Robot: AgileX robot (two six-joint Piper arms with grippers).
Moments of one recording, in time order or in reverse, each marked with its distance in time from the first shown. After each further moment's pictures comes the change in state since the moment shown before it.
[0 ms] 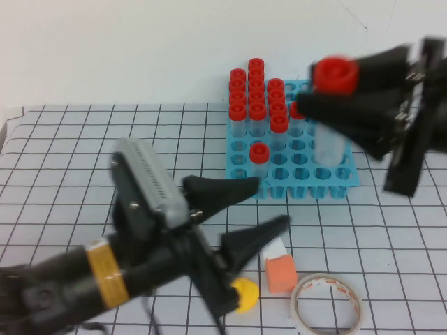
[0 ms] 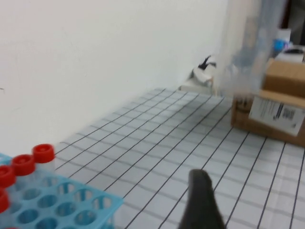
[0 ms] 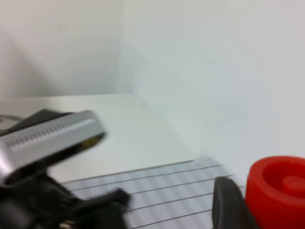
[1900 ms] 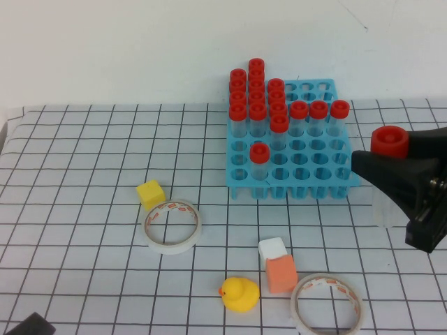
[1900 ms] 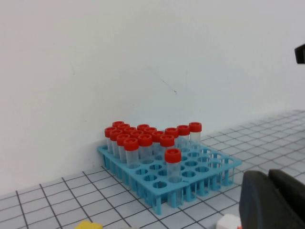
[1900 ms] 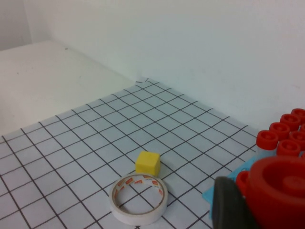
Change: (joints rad) right arm -0.002 -0.173 0.279 0.026 -0.317 0.065; left arm 0.282 -1.314 0.442 1.012 0.528 -1.235
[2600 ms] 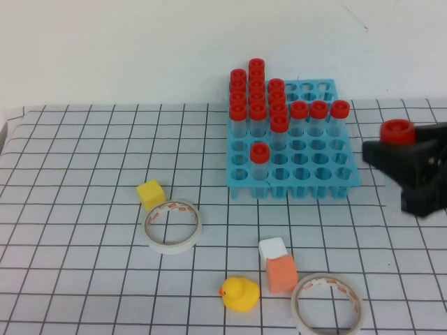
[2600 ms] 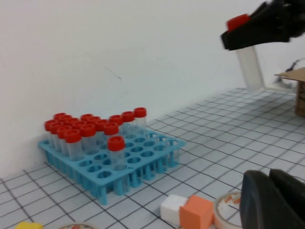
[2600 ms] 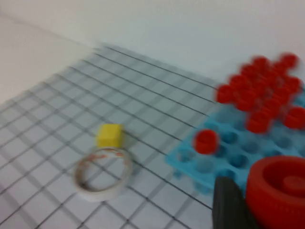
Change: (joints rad) right arm 0.000 0.038 -0.082 -0.424 -0.114 0.515; left arm 0.000 0.000 0.000 0.021 -0.186 0.000
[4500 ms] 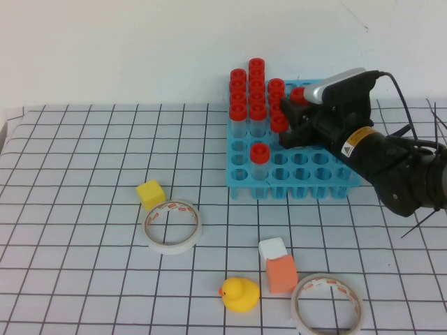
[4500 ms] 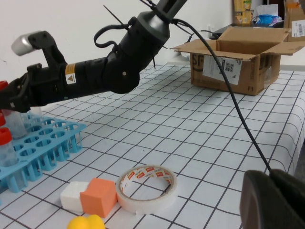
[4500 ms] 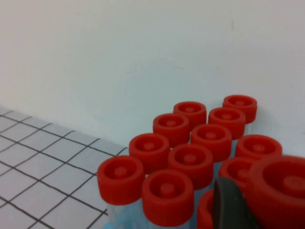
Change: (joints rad) right arm 0.002 0.995 -0.454 -1.522 -1.068 1.508; left arm 0.000 0.000 0.000 0.007 -0.301 -0.001
